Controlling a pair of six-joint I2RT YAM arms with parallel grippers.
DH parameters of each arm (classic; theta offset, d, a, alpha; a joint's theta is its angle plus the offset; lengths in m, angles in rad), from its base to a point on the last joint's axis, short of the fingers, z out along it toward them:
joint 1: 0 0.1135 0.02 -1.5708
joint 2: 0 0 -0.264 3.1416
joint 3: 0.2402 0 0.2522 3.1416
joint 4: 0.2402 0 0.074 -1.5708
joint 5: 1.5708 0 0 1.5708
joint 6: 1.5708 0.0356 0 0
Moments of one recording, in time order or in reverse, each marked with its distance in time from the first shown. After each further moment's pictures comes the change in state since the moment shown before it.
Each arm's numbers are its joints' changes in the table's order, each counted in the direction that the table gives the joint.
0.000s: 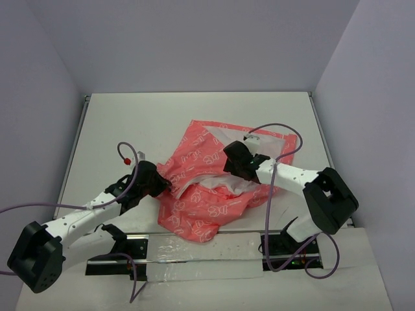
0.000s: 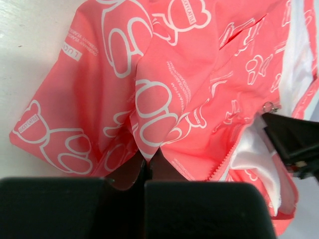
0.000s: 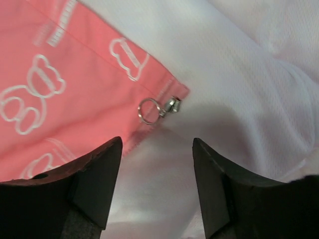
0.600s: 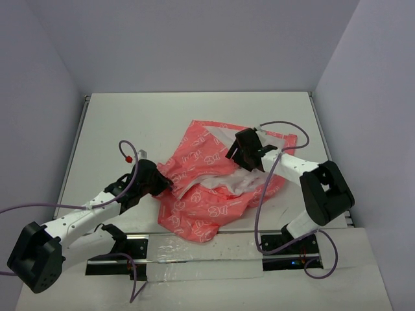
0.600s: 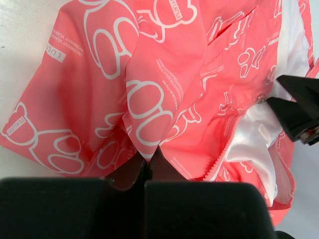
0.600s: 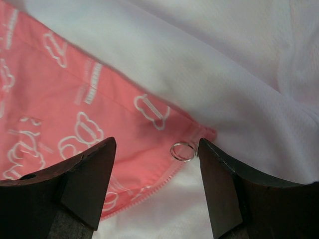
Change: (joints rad) left arm 0.001 -0.001 0.017 -0.002 0.036 0.029; right arm -0.179 0.069 0.060 -0.066 -0.236 0.084
